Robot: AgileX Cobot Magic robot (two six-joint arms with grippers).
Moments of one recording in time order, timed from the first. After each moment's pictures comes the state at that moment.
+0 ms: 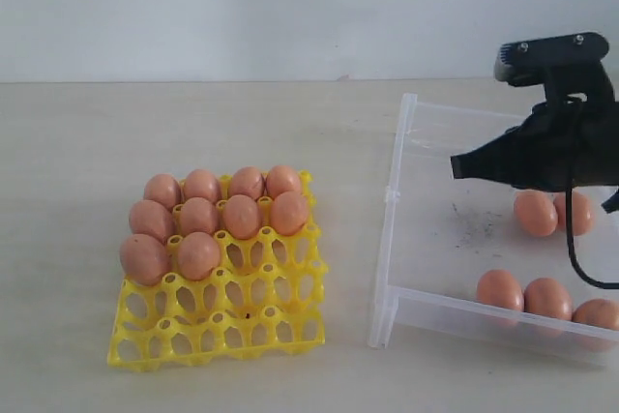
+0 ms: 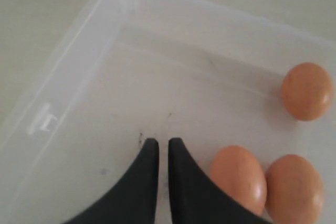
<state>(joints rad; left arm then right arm) -0.25 0.00 0.00 0.12 0.36 -0.05 0.30 1.51 -0.71 1.75 -0.12 -1.69</state>
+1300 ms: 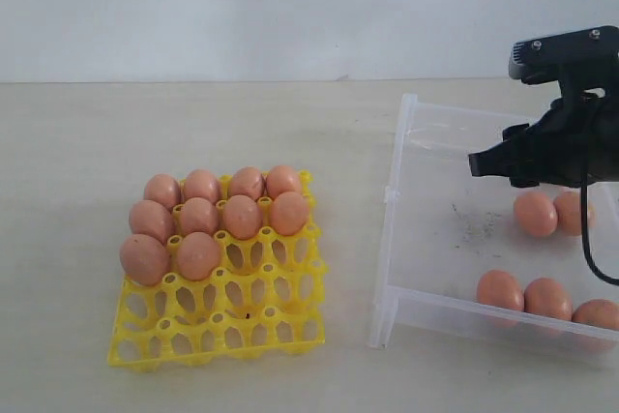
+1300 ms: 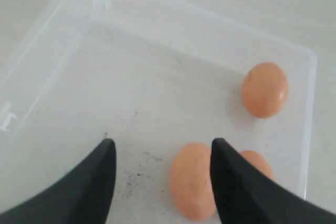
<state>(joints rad) -0.25 0.00 0.00 0.12 0.36 -0.05 0.30 1.49 -0.71 1.74 -0.21 -1.73</state>
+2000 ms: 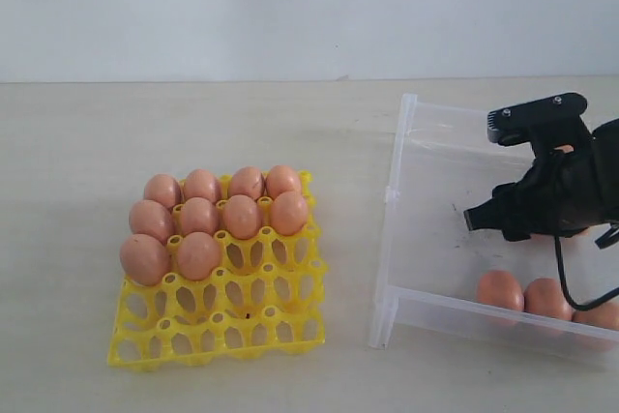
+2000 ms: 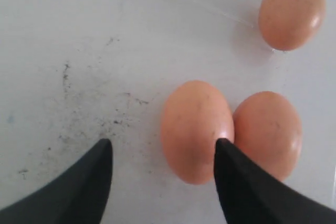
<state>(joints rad) -0.25 0.00 0.00 0.12 0.36 -0.05 0.30 1.68 -0.71 1.74 -0.26 -1.73</state>
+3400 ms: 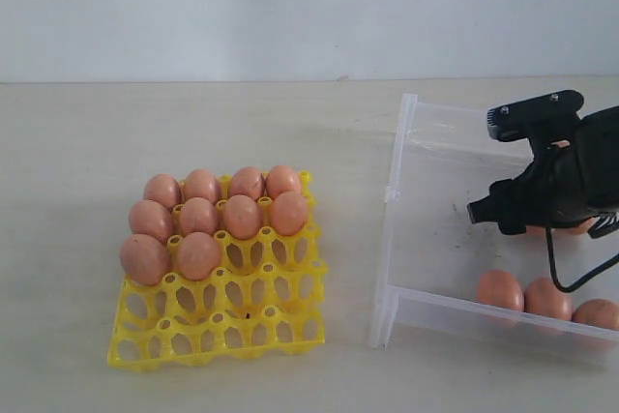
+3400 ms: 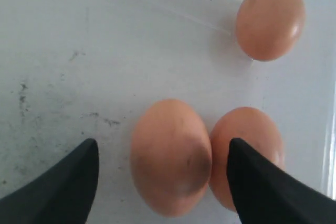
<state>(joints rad) -0.25 0.00 0.00 0.12 0.36 -0.05 0.28 1.76 -0.77 1.75 -0.31 -1.73</state>
